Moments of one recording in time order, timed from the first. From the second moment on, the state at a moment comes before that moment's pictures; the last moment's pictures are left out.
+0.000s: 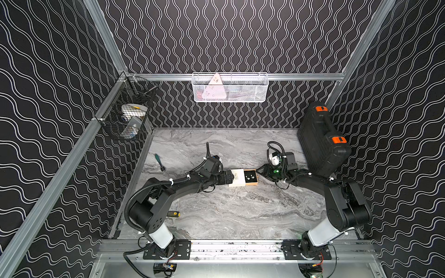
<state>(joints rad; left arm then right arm) -0.51 1.66 0.85 -0.01 0.19 -0.66 0.23 1.64 0.80 0.00 -0.53 0.61</state>
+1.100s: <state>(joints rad) -0.56 1.86 0.93 0.19 0.30 -0.74 0.31 1.77 0.83 0.13 -0.60 0.71</state>
